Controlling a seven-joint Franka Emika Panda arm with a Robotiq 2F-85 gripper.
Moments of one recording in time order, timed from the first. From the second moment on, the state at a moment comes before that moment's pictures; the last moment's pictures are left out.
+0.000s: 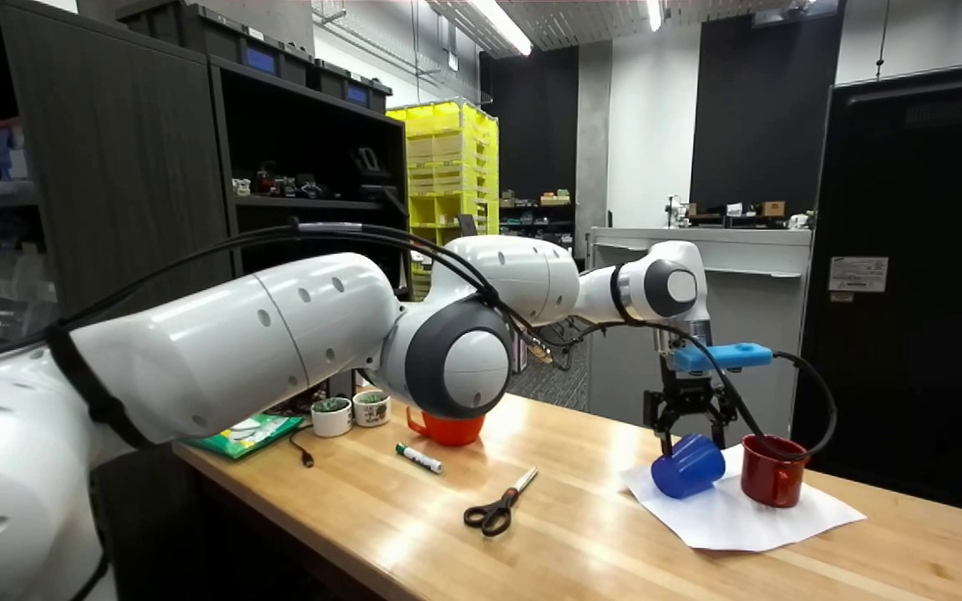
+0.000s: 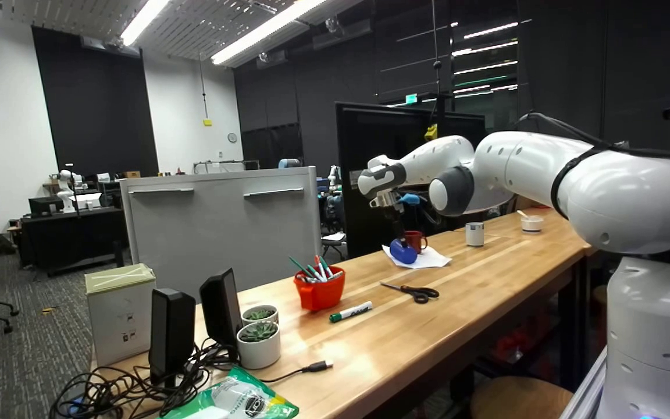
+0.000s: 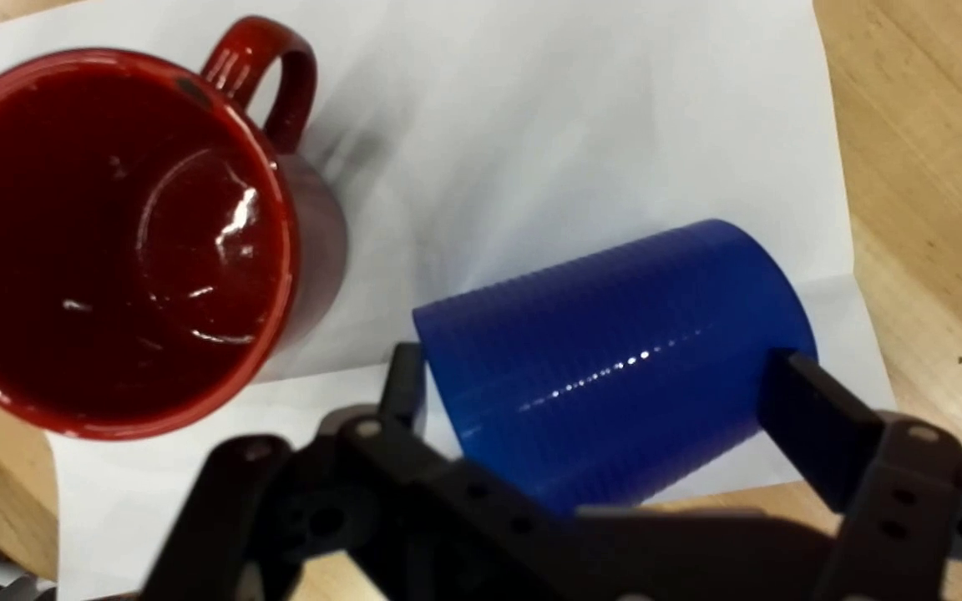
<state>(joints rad) -0.35 1.25 -0.12 -0.42 -0.15 1.60 -1.10</state>
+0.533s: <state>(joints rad) -0.35 1.23 -0.12 -0.42 -0.14 1.60 -1.14</state>
